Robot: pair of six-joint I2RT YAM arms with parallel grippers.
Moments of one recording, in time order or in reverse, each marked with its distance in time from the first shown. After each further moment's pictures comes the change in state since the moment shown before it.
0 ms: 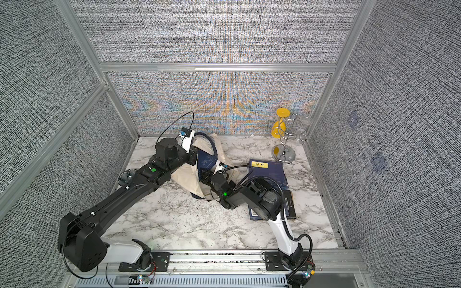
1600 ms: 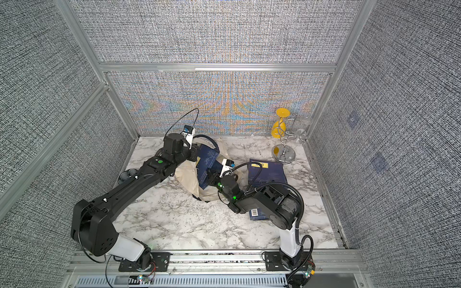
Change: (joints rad) left arm 0.027 0.140 0.113 -0.106 -0.132 -0.015; right arm -0.010 -0.240 -0.226 0.063 -0.031 -0.111
